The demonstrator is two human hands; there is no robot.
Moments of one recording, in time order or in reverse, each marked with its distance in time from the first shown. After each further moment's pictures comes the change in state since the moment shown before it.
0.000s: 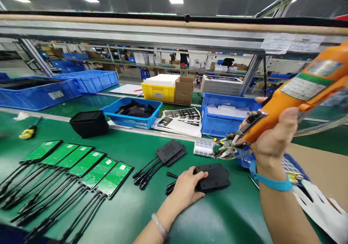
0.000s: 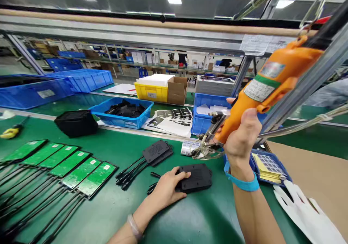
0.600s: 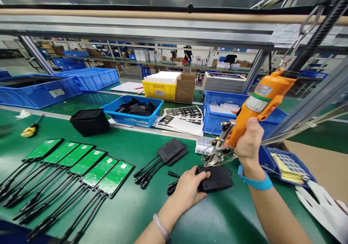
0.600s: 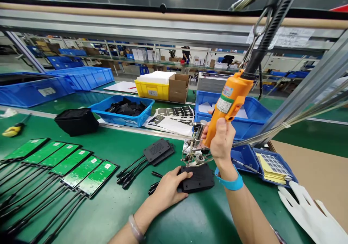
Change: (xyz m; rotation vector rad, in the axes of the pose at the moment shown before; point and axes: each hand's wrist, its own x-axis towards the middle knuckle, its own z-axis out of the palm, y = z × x) left_hand 0.002 0.000 0.005 -0.003 0.036 0.033; right_hand -0.034 0.039 0.002 -0.063 -0.130 0.209
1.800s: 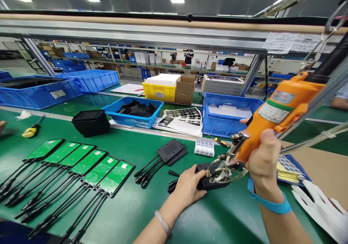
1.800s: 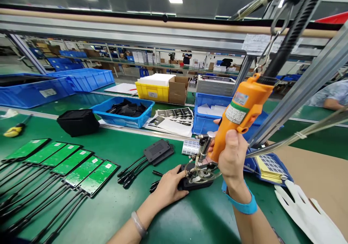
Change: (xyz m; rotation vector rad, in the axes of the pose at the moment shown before) left_hand 0.002 0.004 -0.002 0.066 0.016 0.007; right_hand -0.027 -0.035 -0.020 -0.051 0.048 0.027
